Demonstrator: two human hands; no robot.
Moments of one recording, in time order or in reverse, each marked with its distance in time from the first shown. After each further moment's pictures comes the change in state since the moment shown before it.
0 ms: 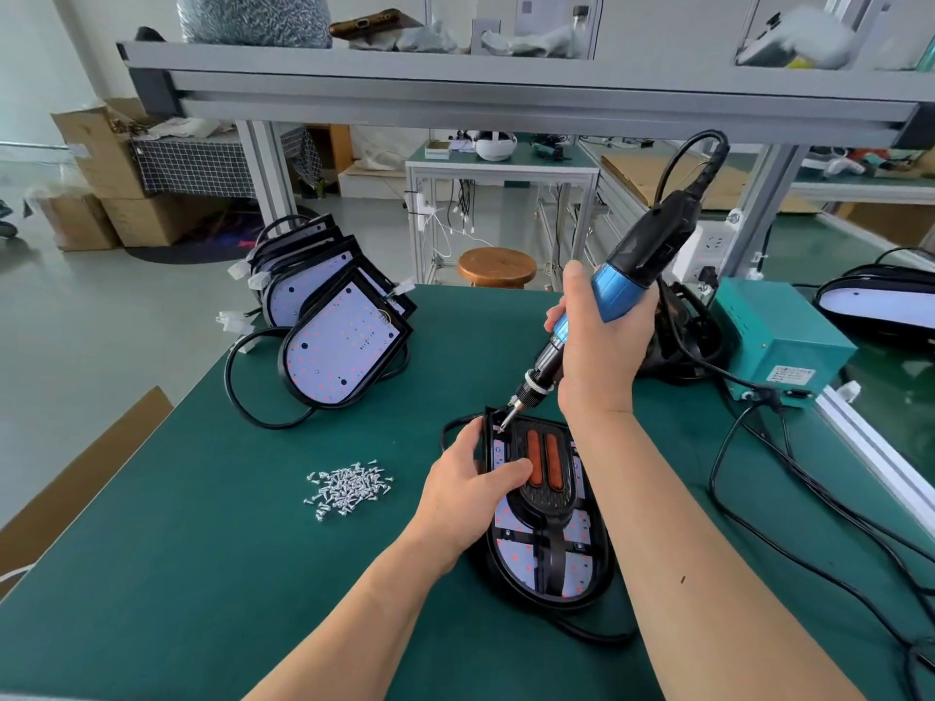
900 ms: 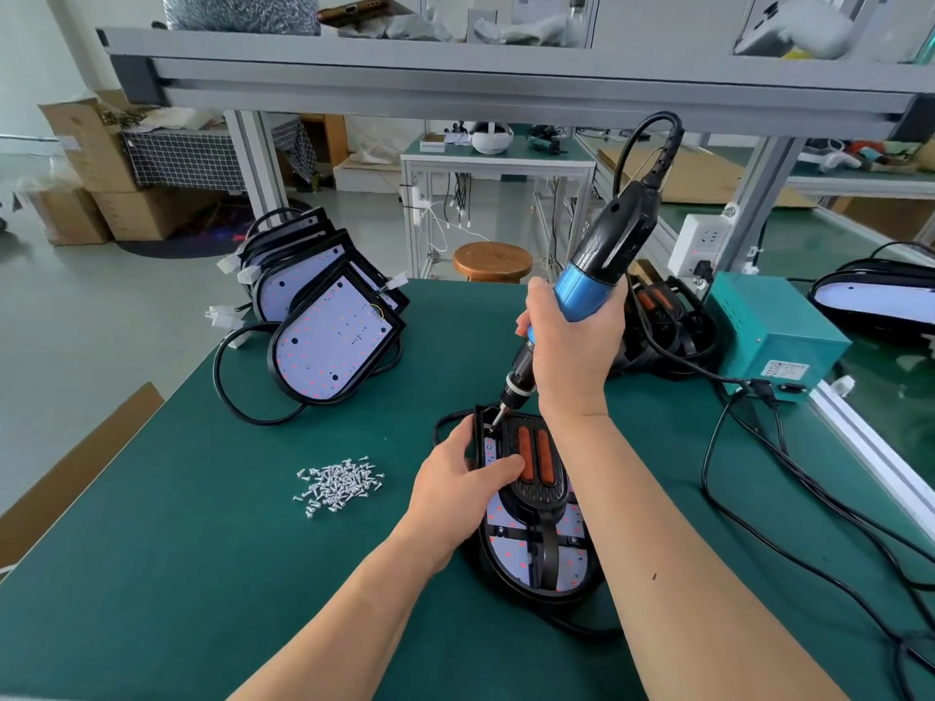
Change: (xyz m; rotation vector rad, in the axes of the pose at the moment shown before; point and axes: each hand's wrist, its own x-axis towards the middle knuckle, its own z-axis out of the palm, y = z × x) left_hand -0.003 0.002 0.001 -0.001 0.007 0.007; right_hand -0.008 0.012 0.003 -0.121 -0.100 -0.086
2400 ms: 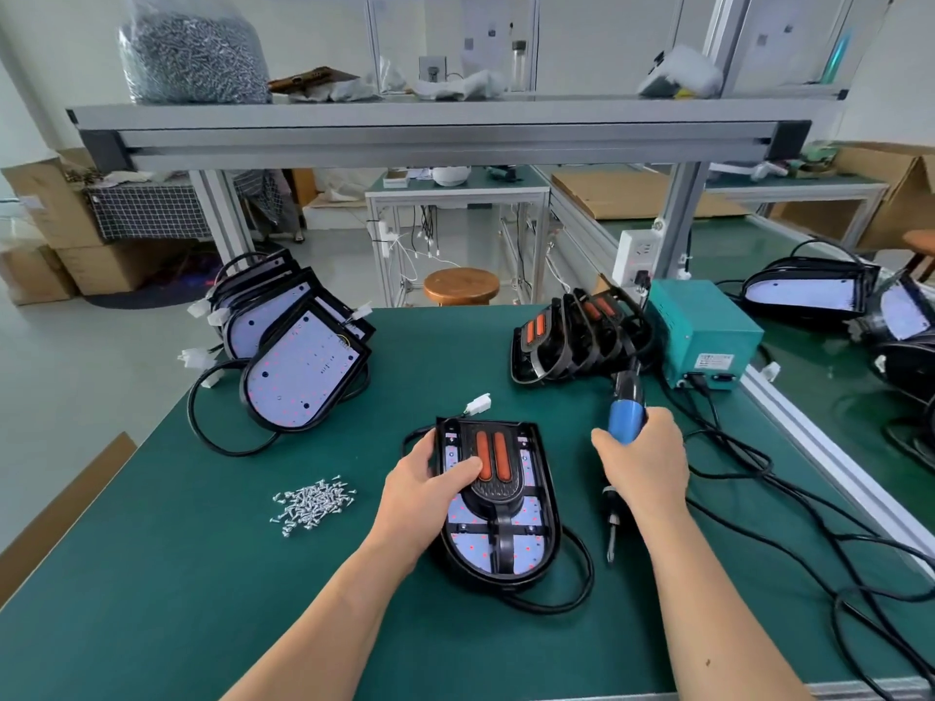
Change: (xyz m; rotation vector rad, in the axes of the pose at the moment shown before) left_hand -0.014 0.012 0.002 0.074 0.046 0.003; right_hand -0.020 0.034 -0.171 -1.028 0.064 0.391
